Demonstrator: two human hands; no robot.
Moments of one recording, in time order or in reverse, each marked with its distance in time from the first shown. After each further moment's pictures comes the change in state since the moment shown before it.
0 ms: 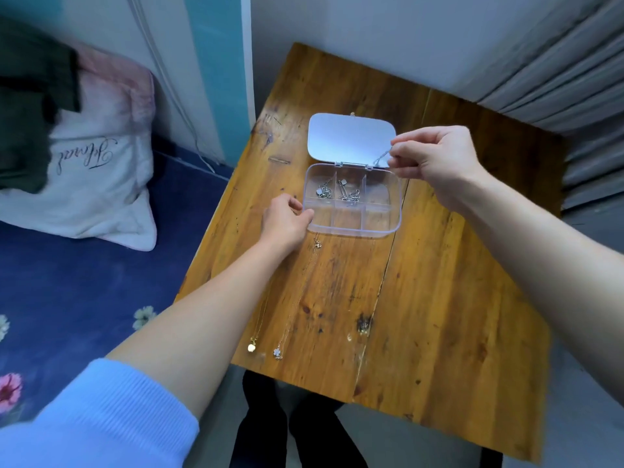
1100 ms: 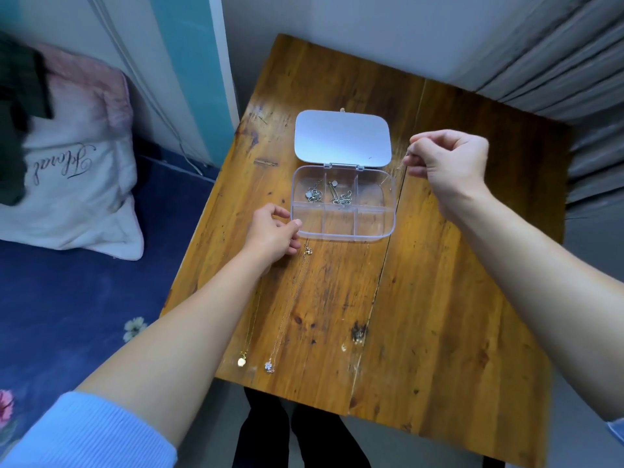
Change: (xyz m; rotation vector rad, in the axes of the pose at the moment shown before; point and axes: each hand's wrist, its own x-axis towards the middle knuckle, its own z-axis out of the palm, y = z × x) left_hand 0.005 -0.004 0.003 -0.135 -0.118 -0.121; right_hand 0.014 0.030 -0.010 0.032 0.265 -0.078
